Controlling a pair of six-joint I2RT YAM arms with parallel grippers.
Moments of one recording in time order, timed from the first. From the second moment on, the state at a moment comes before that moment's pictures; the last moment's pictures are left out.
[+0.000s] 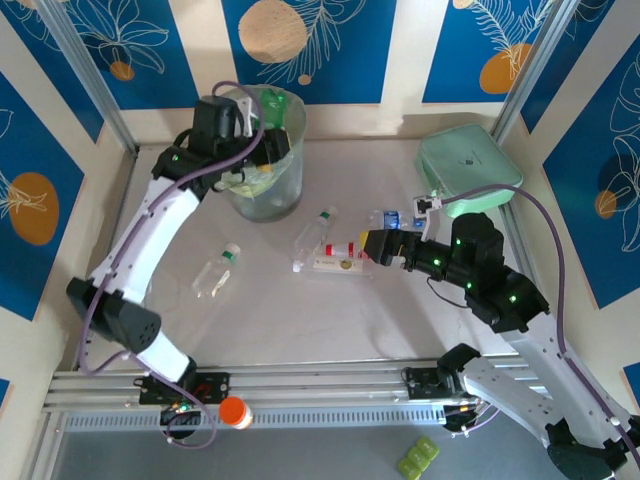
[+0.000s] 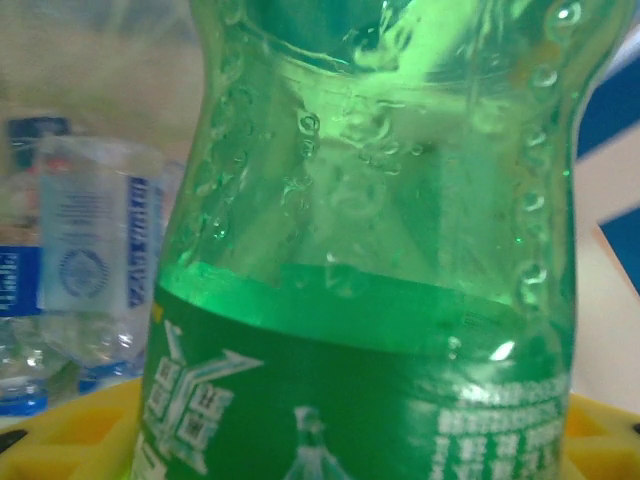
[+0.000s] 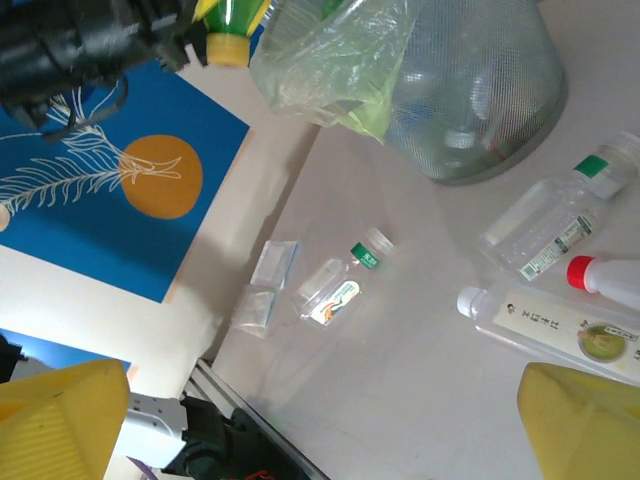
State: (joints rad) left arm -0.42 1.64 1.86 -0.74 0.15 -0.48; right arm 0.56 0.73 0.99 -0.59 -0.34 0.71
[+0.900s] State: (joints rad) left arm -0.29 2.14 2.29 -0.94 0.16 -0.65; right arm 0.53 0.72 0.89 -0.61 -0.33 0.69
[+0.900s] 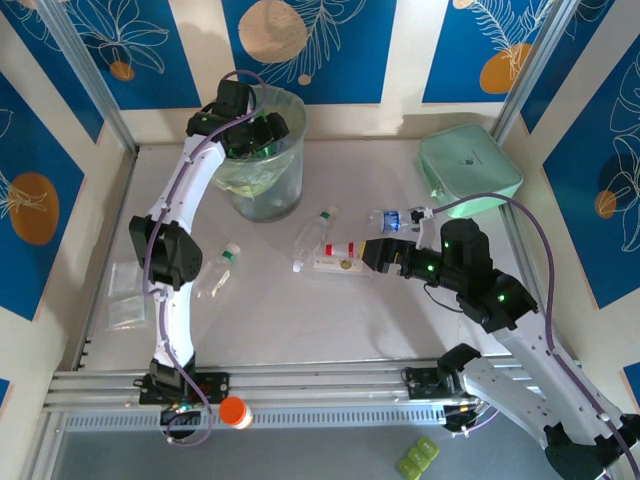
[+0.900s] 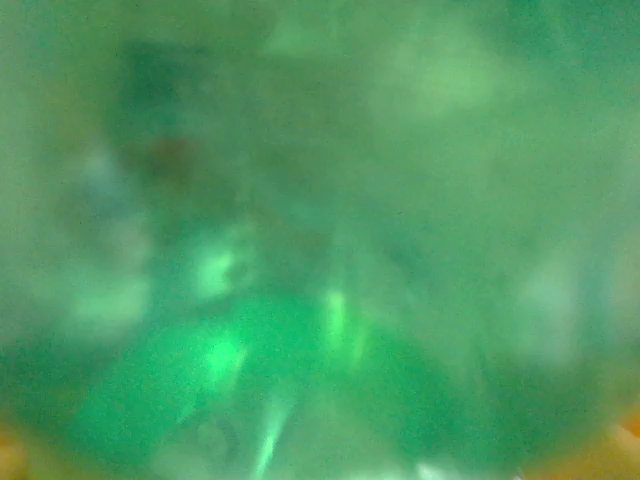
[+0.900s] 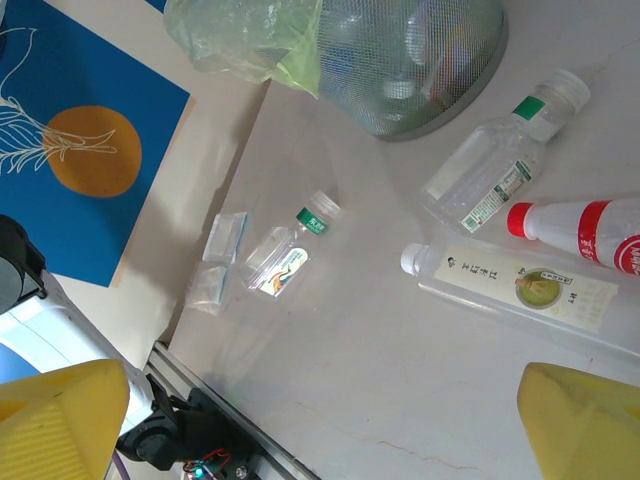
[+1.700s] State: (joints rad) left arm -0.29 1.56 1.95 -0.97 0.07 -0.54; right arm 0.53 0.66 0.89 -0.61 -0.34 0.69
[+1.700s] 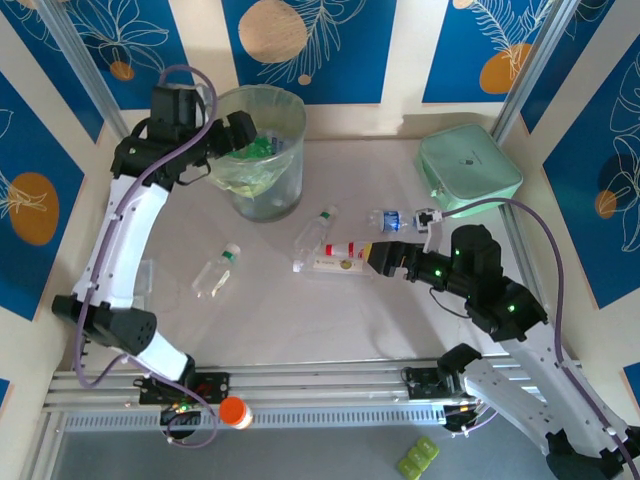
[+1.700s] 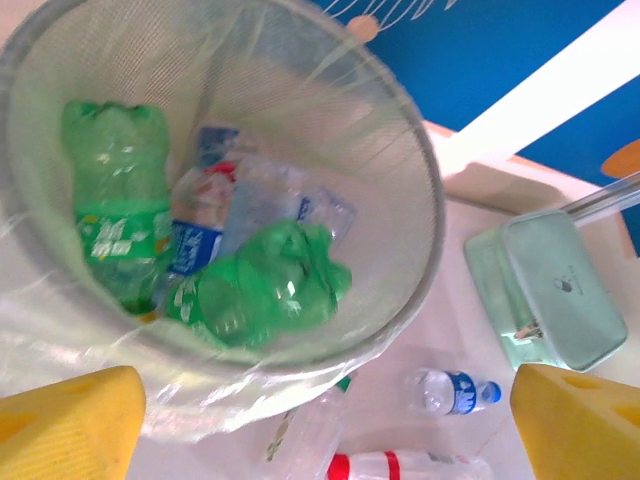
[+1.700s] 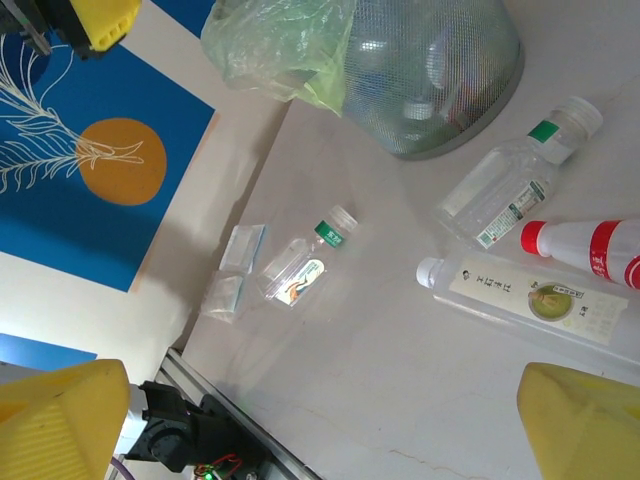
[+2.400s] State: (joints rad) left arm -0.12 1.25 1.10 -0.91 -0.12 -0.70; right arm 0.53 0.60 0.77 -0.60 -0.36 0.68
